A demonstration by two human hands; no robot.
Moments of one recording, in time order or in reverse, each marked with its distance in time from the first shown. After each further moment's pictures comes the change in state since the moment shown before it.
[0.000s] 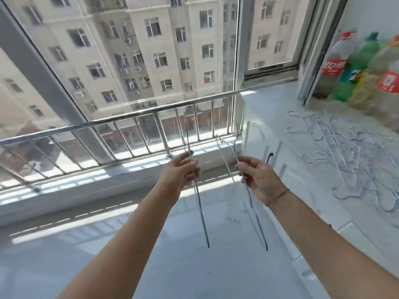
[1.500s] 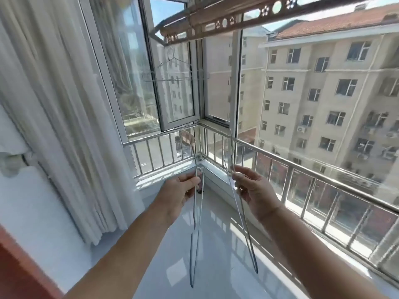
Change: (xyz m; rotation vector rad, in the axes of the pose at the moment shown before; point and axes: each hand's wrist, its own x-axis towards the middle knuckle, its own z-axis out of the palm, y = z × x) left_hand -0.353 0.259 -0.807 -0.209 1.093 0.504; right_hand -0.143 0.305 0.967 -0.138 -1.134 0.218
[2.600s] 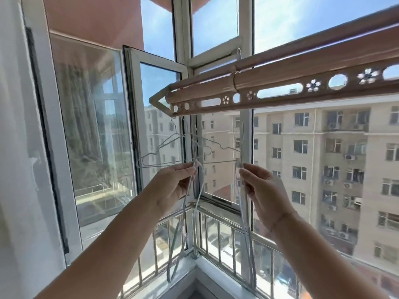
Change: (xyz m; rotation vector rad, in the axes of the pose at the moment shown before) left_hand 0.515 0.253 -0.076 -0.053 -0.342 0.205; right_hand 0.468 -0.092 0.203 -0.011 0.164 -0.432
